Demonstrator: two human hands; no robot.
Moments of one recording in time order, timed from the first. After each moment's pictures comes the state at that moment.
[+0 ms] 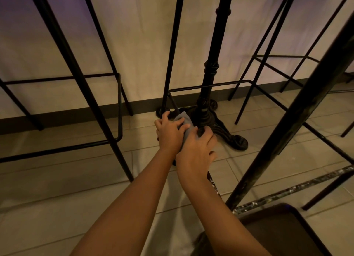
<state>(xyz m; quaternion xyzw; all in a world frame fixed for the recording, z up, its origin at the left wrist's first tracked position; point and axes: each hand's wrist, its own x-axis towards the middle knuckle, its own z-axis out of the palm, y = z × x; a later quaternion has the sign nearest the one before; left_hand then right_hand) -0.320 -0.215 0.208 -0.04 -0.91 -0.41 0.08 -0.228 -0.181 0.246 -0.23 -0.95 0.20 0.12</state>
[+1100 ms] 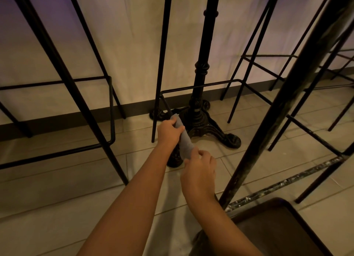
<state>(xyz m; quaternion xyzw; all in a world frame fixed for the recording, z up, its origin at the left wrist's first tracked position) -0.322 -0.201 0.222 0.01 -0.85 -0.52 -0.04 -0.187 -0.162 0.233 -0.21 -0.95 0.23 0.06</state>
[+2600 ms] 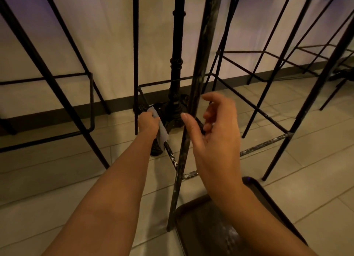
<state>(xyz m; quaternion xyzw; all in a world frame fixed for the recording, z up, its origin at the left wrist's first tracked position) -0.289 -0.178 0.233 0.07 -0.89 -0.45 0.01 -0.087 -0.098 0.339 0.01 -0.82 0.41 0.40</state>
